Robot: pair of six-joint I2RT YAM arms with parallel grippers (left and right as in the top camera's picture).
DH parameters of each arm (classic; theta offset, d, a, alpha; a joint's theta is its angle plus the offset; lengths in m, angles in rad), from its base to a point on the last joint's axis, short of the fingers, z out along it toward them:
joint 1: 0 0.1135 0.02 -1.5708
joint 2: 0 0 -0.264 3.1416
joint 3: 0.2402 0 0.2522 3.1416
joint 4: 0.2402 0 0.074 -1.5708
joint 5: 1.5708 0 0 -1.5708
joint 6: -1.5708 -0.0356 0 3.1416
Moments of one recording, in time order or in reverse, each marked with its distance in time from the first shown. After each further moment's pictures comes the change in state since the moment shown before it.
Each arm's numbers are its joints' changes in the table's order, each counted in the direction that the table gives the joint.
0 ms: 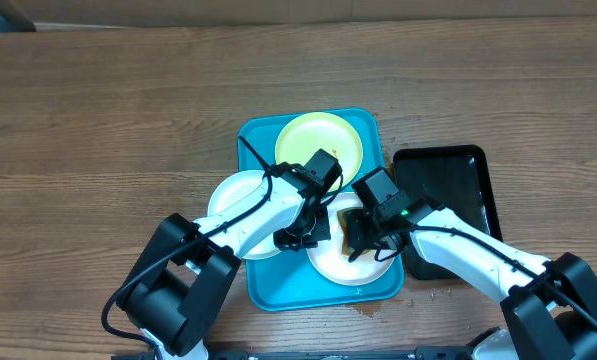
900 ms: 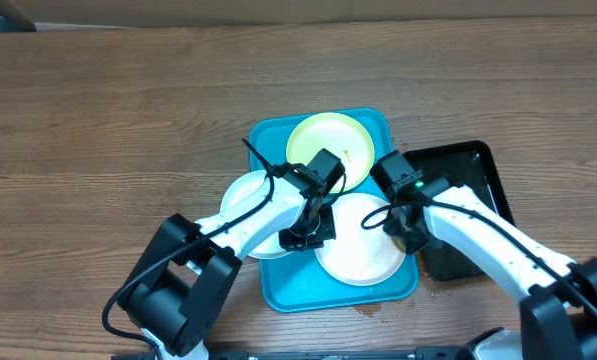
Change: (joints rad) left arm -0.002 0.001 0.006 -0.016 0.060 0.027; right arm -0.100 -0.011 0.171 0.486 0.335 -0.304
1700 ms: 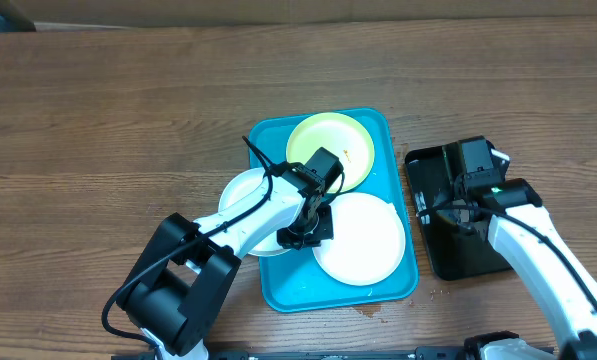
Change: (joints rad) left arm 0.008 0.000 0.000 -0.007 -0.015 -0.067; right arm -0.307 -0.215 -0.100 -0.203 0.063 0.256
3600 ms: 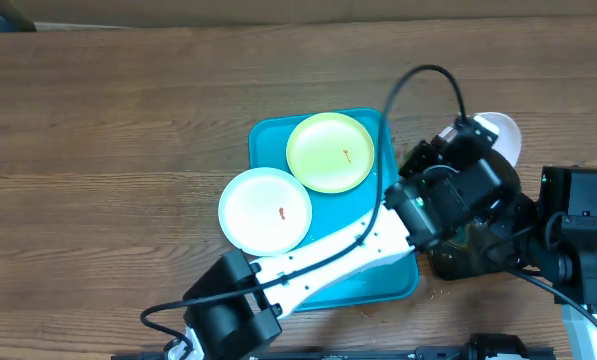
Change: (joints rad) left arm -0.446 0.144 0.613 -0.359 -0.927 -0.535; right arm -0.238 -0.431 0.193 0.419 -0.216 0.033
